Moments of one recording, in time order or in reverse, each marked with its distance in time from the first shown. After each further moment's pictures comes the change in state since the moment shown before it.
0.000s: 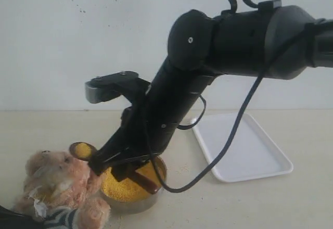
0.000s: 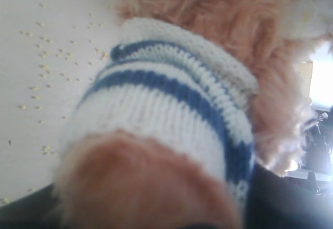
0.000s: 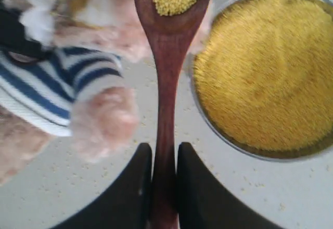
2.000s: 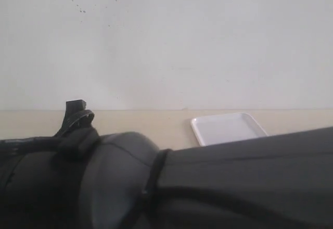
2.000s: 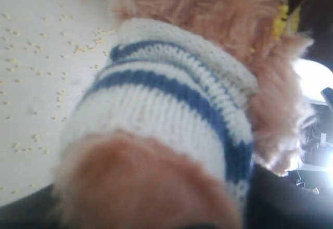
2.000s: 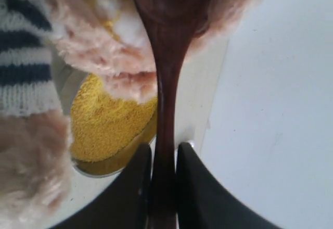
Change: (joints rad) left arm 0.000 0.000 0.000 0.000 0.058 -0.002; right arm 0.523 0.143 -0.034 -1.369 0.094 0.335
